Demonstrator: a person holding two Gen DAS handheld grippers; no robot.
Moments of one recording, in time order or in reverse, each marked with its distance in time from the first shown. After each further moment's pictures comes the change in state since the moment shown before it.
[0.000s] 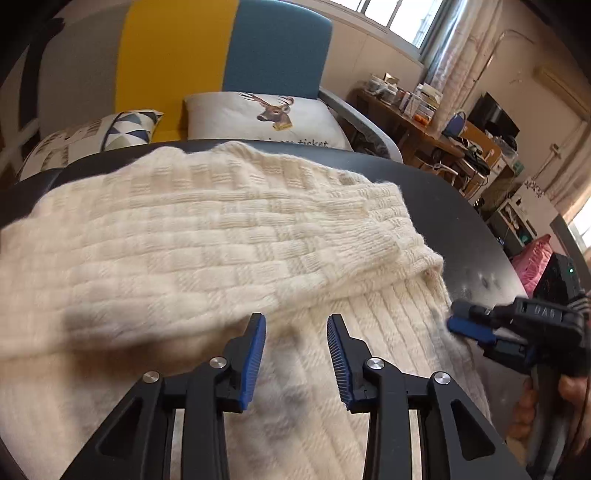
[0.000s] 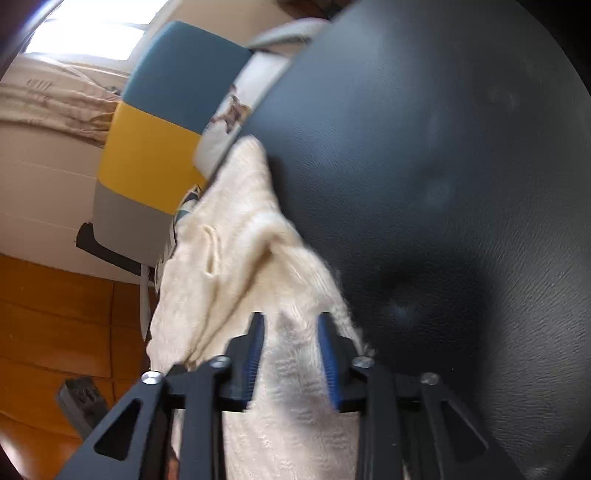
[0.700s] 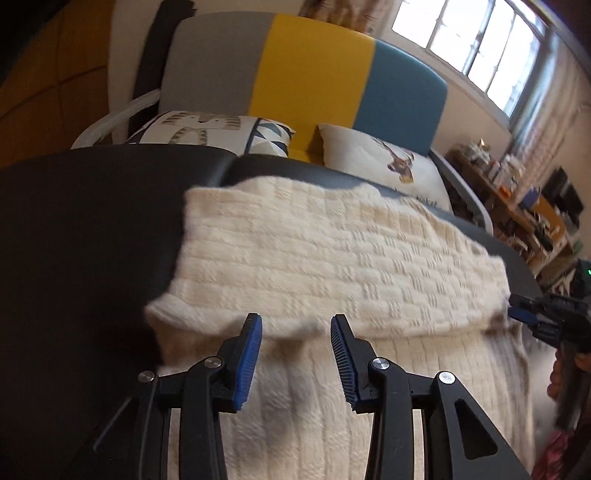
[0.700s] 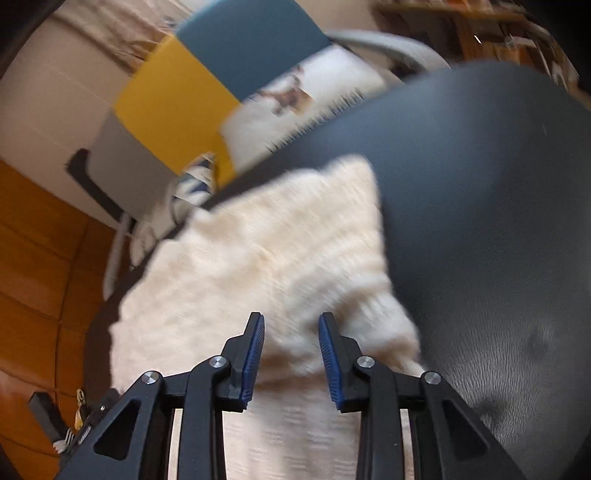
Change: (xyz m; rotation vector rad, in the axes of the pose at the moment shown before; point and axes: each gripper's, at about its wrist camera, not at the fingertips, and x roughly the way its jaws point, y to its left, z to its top) left arm -0.080 0.153 -0.020 -0.254 -0.144 0.242; right arm 0.060 0.098 0.035 -0.373 0.049 -0.125
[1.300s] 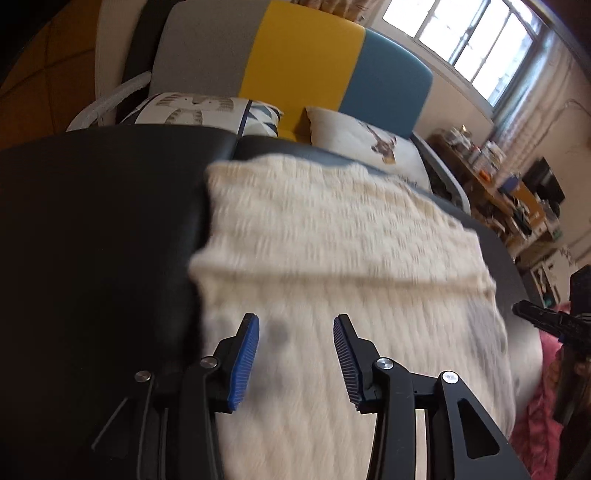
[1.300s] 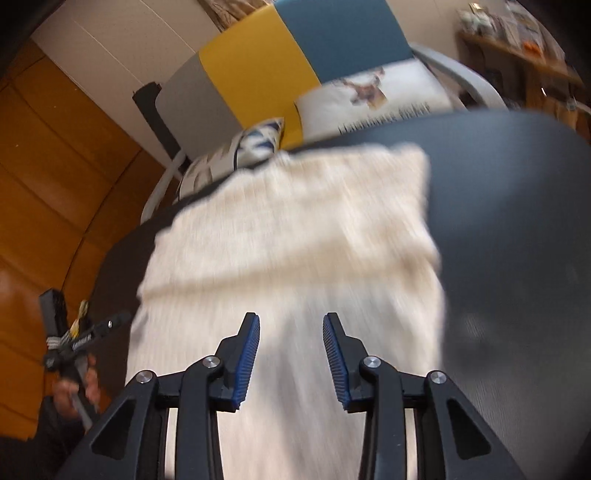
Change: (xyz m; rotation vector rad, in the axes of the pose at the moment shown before) left arm -0.054 0.032 -0.035 0.047 0.127 -0.091; right arm -0.078 0.001 -0.088 -0.208 0.159 0.103
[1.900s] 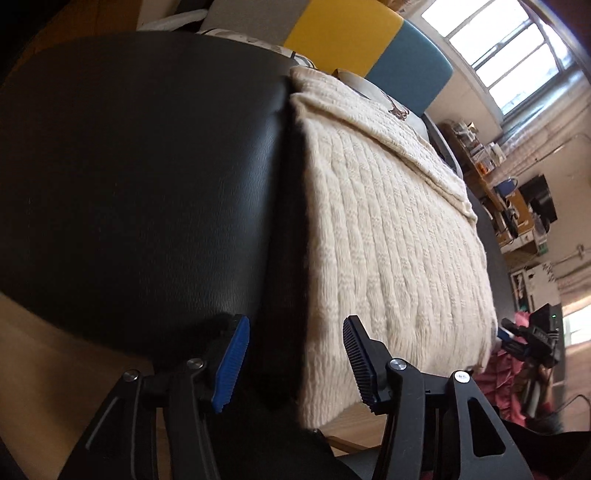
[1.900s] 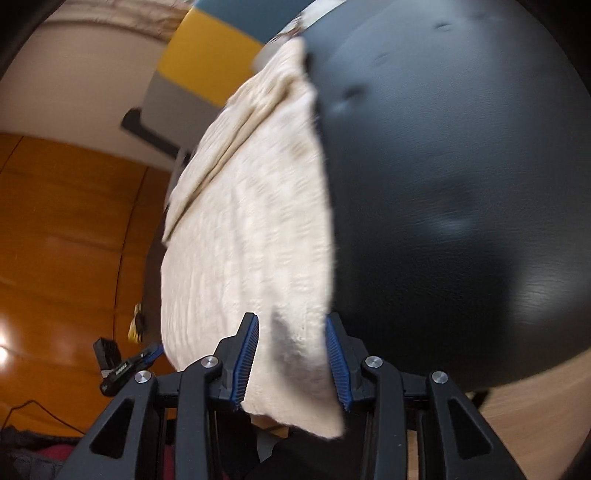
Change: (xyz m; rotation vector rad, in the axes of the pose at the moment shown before) left arm -0.076 0.053 -0.165 -0.197 0.122 -0.097; right arm -0.019 -0.062 -0.130 0.241 0.057 0.207
